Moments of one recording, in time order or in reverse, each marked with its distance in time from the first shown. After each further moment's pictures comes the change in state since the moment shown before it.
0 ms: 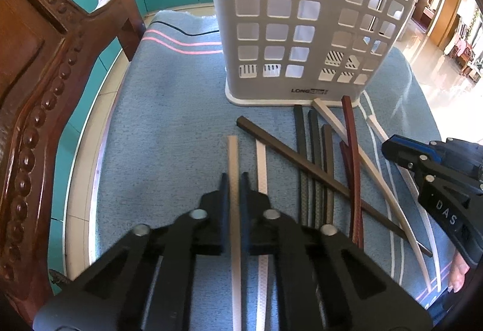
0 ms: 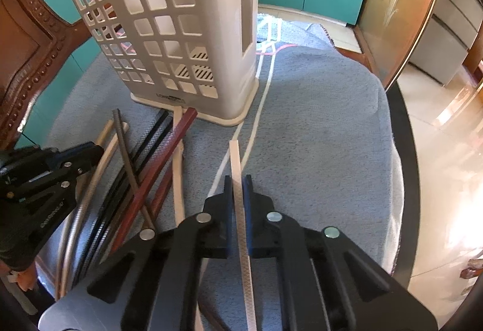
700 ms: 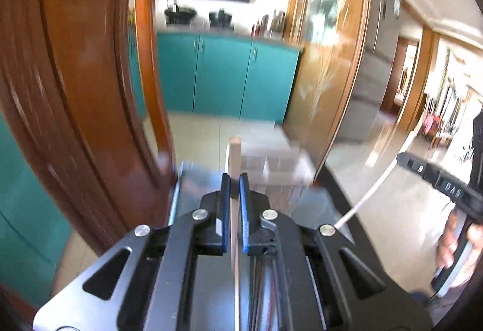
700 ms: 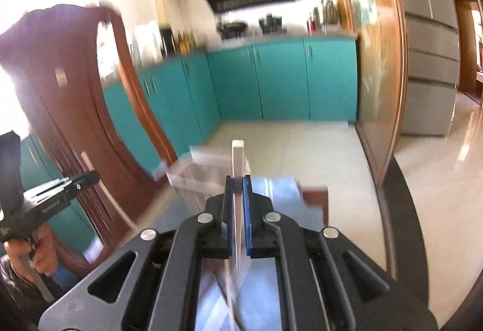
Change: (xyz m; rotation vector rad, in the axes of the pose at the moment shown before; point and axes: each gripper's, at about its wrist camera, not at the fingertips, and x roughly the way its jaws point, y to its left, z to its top) left arm -0.257 0.043 0.017 -0.102 -0.586 -0.140; right arm -0.260 -0.044 0.018 0.071 -0.609 0.168
